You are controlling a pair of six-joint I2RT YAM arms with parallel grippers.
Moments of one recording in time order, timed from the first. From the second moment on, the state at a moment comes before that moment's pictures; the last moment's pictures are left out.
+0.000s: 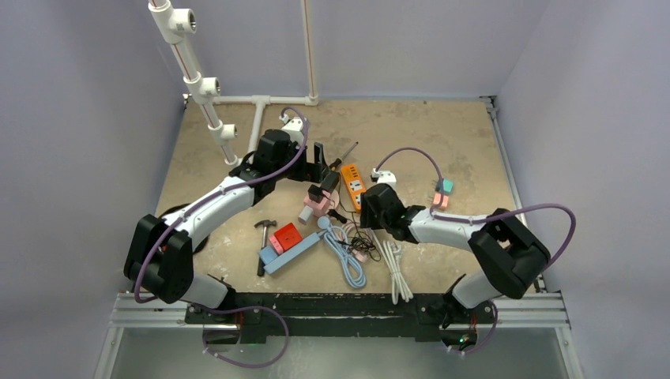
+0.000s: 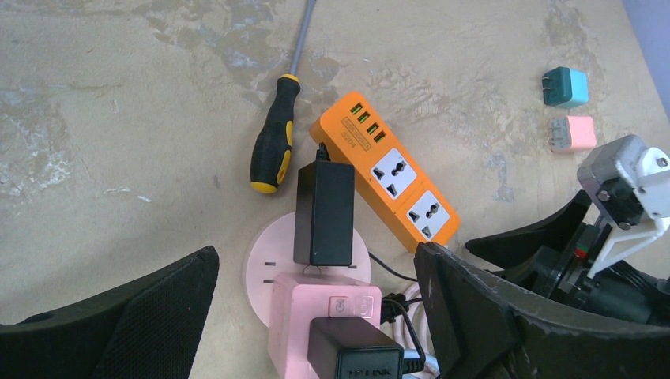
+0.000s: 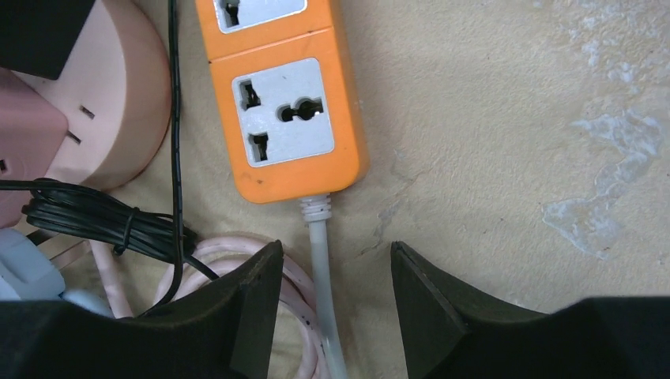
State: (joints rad) left arm -0.49 1.45 1.00 -0.10 0.13 -0.33; right arm 0.75 1.49 0.65 0.00 0.29 0.58
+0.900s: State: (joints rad) left arm -0.49 1.45 1.00 -0.10 0.13 -0.33; right arm 0.85 1.61 0.78 -0.12 0.49 0.68
